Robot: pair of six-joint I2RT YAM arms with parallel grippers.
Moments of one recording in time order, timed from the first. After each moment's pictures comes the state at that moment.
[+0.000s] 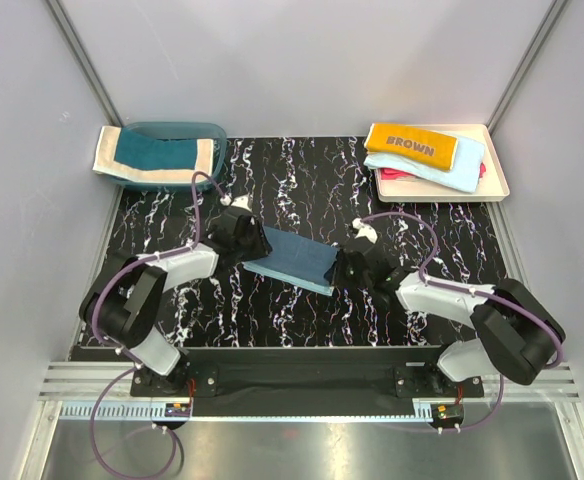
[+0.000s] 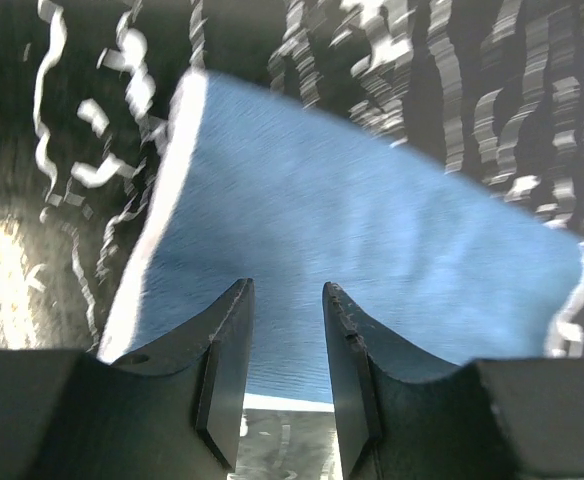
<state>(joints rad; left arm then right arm) -0.48 1.58 0.78 0.06 0.01 -0.62 0.73 1.39 0.60 0.08 0.11 0.78</state>
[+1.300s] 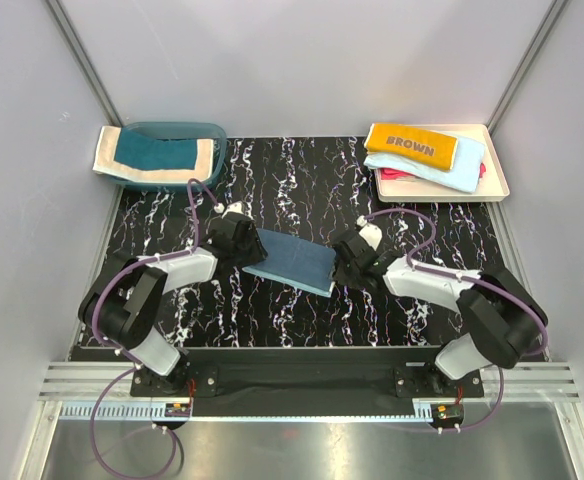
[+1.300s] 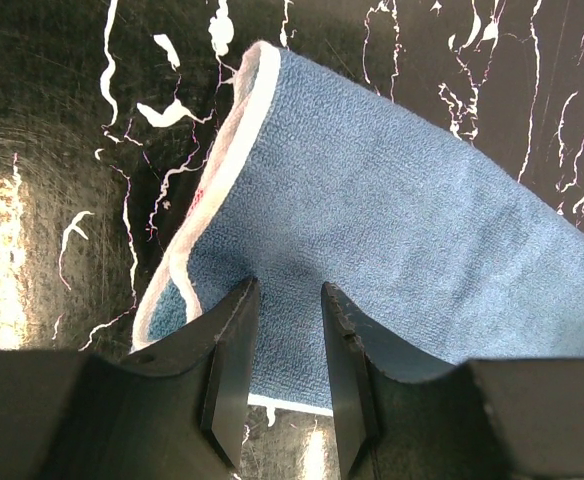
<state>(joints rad) -0.48 1.59 0.73 0.05 -0.05 -0.71 0.74 1.49 0.76 -0.22 0.28 0.93</state>
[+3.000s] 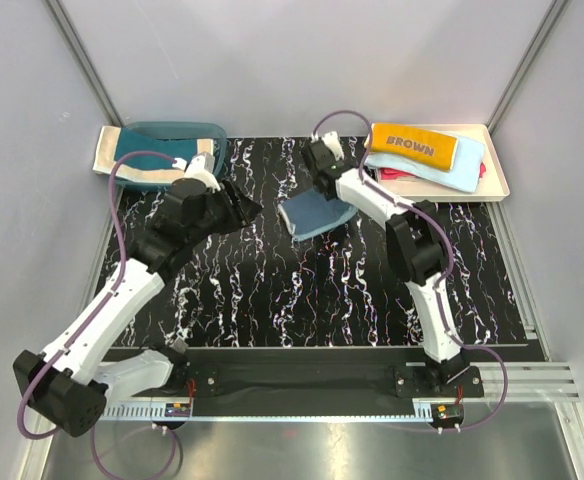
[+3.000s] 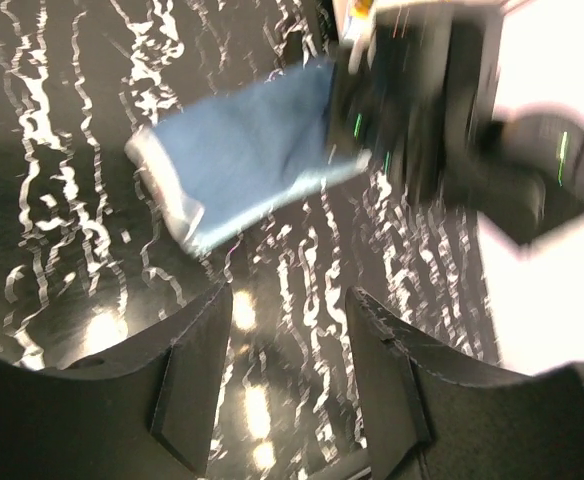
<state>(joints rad) -0.49 1.08 1.04 -0.37 0.03 -0.71 0.58 2.23 1.86 -0.59 0.71 0.20</state>
